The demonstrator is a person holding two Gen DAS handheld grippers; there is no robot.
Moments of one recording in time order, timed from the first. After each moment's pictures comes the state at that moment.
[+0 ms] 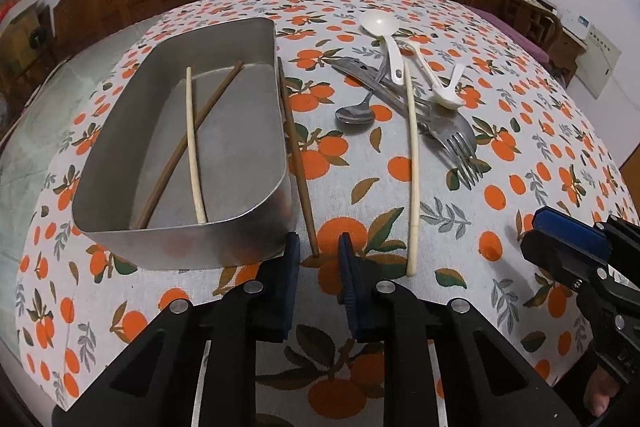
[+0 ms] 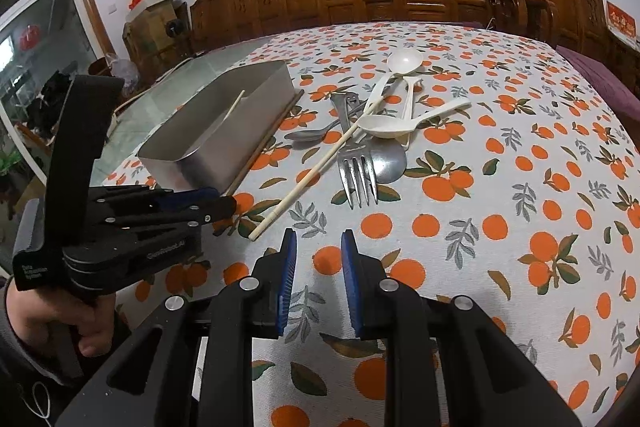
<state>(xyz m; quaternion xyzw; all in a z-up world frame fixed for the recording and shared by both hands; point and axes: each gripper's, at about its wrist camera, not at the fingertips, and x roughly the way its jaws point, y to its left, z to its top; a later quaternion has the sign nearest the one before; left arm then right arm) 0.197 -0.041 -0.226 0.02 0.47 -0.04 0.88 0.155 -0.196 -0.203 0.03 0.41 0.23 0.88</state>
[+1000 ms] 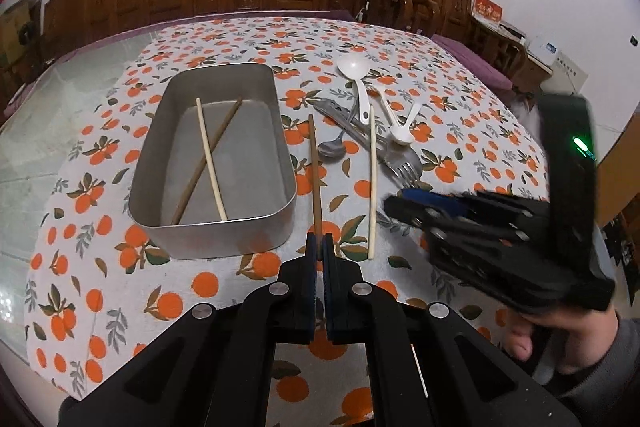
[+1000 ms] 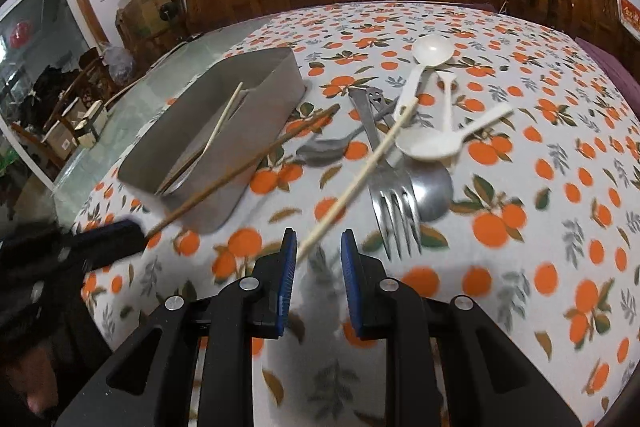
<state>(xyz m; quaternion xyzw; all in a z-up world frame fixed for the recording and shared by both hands) 0.157 -0.017 -0.172 -0.02 0.43 -0.10 0.89 0.211 -0.150 -0.211 0.02 0.45 0.23 0.86</state>
